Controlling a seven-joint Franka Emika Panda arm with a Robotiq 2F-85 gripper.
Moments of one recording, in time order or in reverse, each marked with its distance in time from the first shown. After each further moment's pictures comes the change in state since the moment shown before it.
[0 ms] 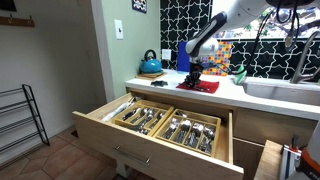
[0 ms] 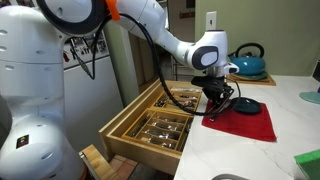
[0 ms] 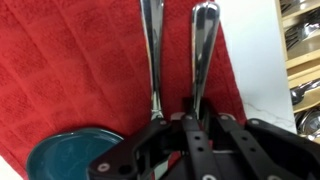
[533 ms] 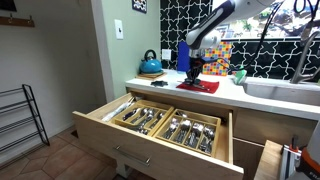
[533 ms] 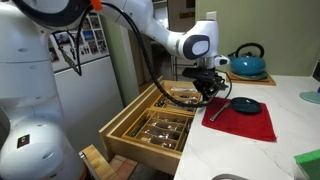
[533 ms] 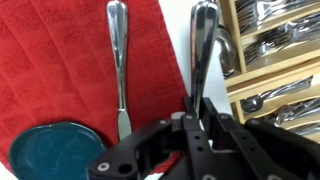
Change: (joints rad) arm 0.013 -0.125 0.036 -0.064 -0.013 -0.095 -0.011
